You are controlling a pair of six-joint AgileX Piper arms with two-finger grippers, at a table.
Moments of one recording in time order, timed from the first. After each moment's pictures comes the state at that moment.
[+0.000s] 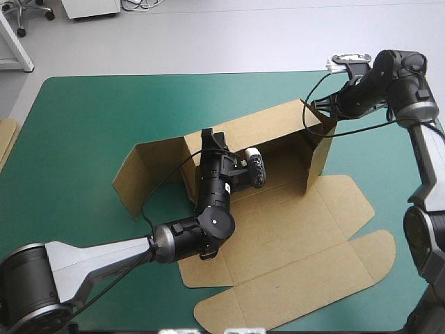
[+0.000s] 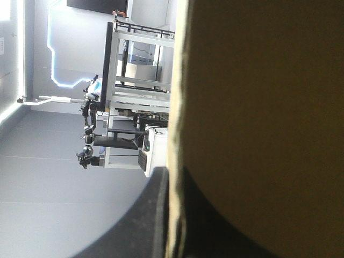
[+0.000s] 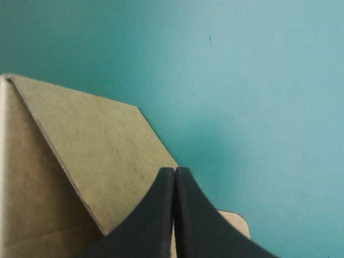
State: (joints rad) left arm -1.06 1.69 -1.09 1.70 0.96 -0.68; right arm 0.06 1.85 -1.93 0.20 1.24 -0.10
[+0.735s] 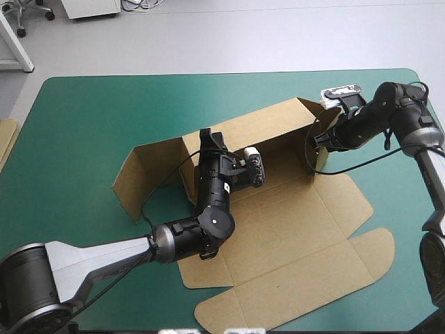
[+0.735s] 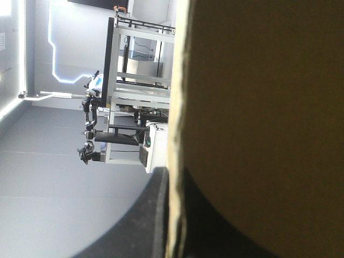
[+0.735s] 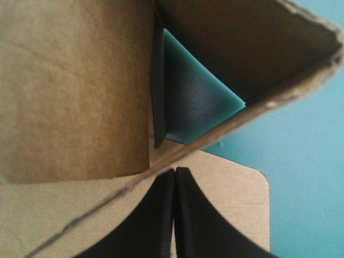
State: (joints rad) left arm -1.06 1.69 -1.09 1.70 0.98 -0.68; right arm 0.06 1.69 -1.56 0.28 1.12 -0.35
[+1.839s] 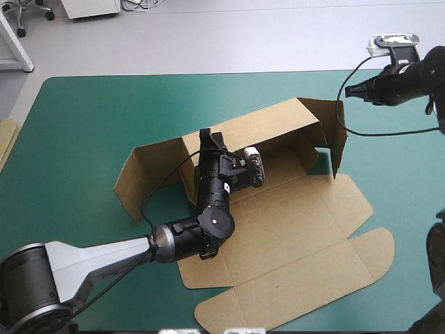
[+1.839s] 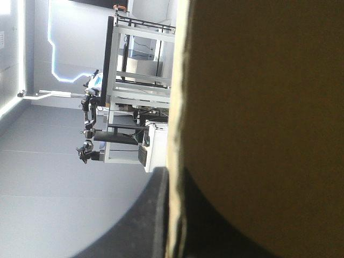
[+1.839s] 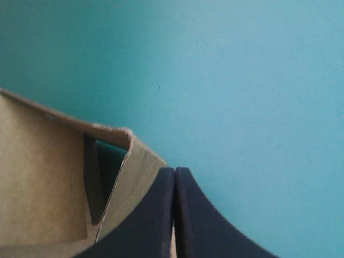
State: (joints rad) left arm -1.06 1.69 -1.09 1.69 0.98 -0.69; right arm -0.09 1.71 -1.89 0.25 1.13 -0.22
